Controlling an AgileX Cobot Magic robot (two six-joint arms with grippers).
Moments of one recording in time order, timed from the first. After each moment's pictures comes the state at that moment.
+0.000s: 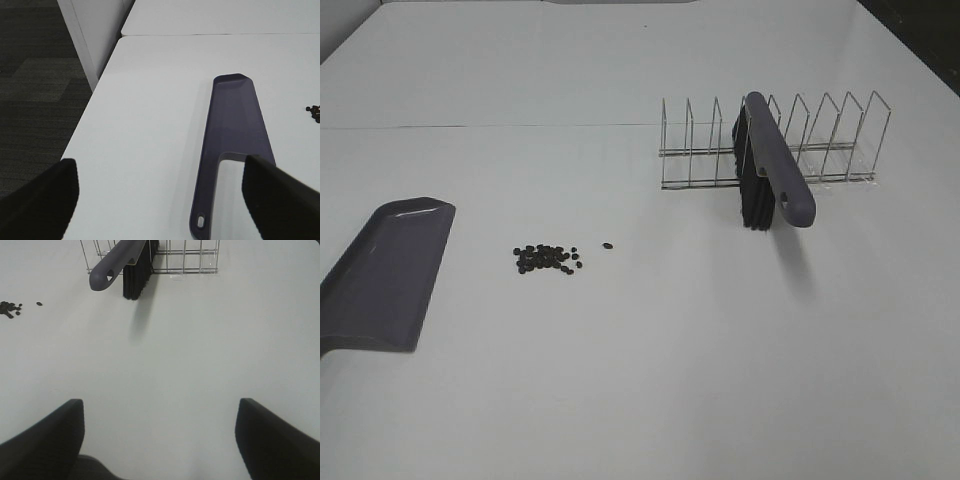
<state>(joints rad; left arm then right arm) 0.07 -0.01 -0.52 0.09 1.08 -0.03 0.00 0.00 -0.46 0.02 1.11 -0.01</state>
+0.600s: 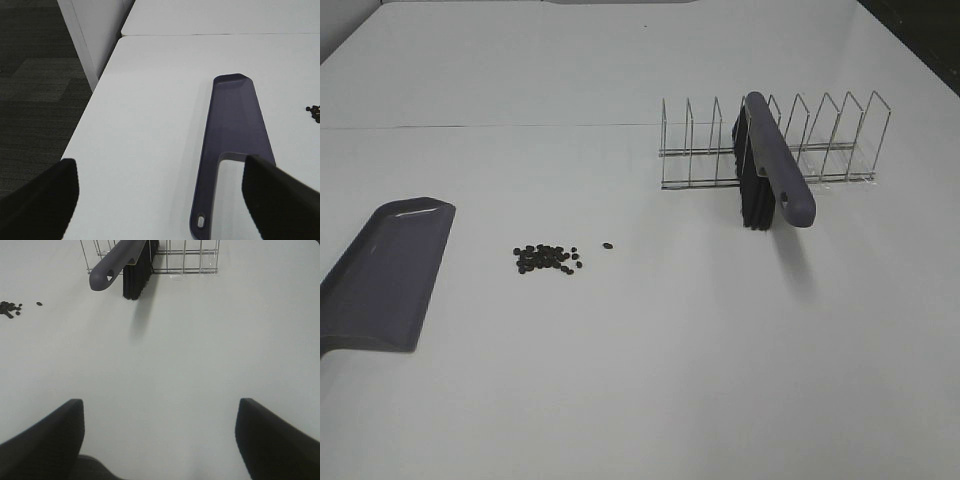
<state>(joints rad) 0.07 -0.01 -0.52 0.09 1.08 -0.03 0.00 0.00 -0.46 0.02 1.11 -0.01</state>
